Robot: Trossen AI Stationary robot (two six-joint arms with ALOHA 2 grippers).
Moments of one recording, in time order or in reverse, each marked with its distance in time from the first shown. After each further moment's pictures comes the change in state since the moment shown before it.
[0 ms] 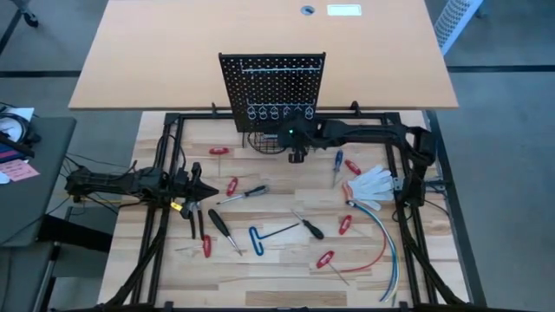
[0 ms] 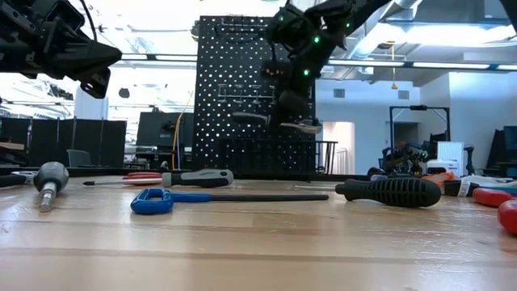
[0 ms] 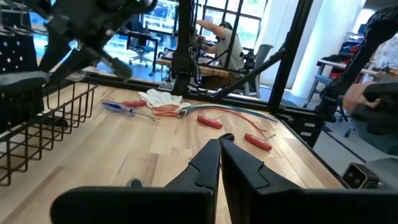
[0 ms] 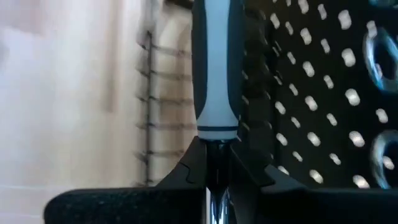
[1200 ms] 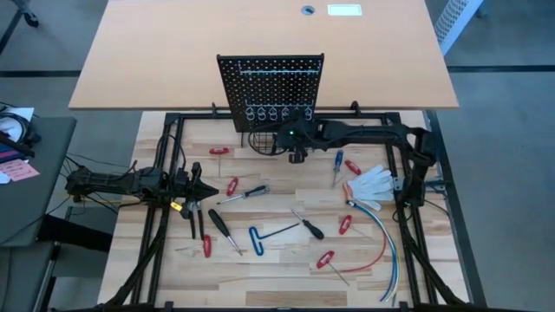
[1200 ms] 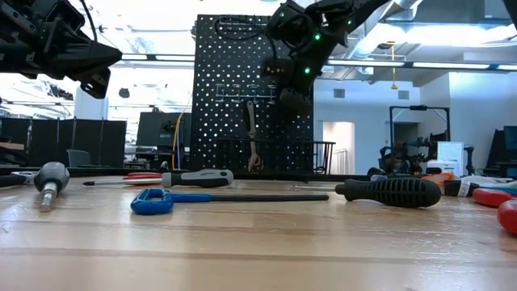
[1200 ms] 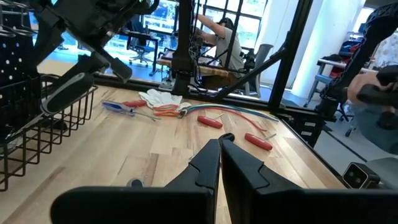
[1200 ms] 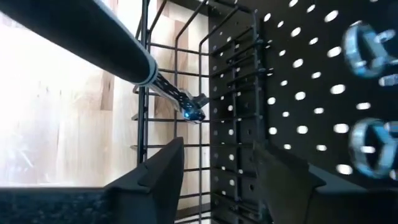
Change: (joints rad) left arm 0.000 0.000 0.000 0.000 0.000 0.001; right arm 0.023 -0.039 -0.007 0.001 0.039 -0.019
